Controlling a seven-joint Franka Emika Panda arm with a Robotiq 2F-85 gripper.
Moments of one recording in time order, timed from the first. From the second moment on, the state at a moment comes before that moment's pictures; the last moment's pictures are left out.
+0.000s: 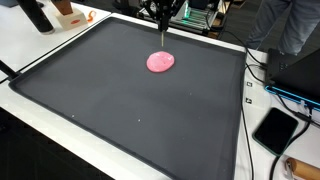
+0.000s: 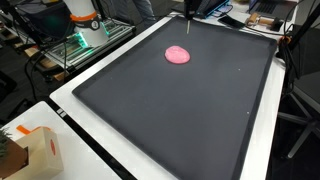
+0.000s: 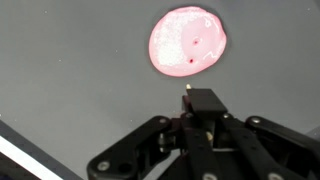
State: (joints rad) arm 0.09 0.05 0.17 -2.16 -0.05 2.23 -0.56
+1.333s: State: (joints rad) arm 0.06 0.06 0.10 -2.09 0.15 2.15 -0.72
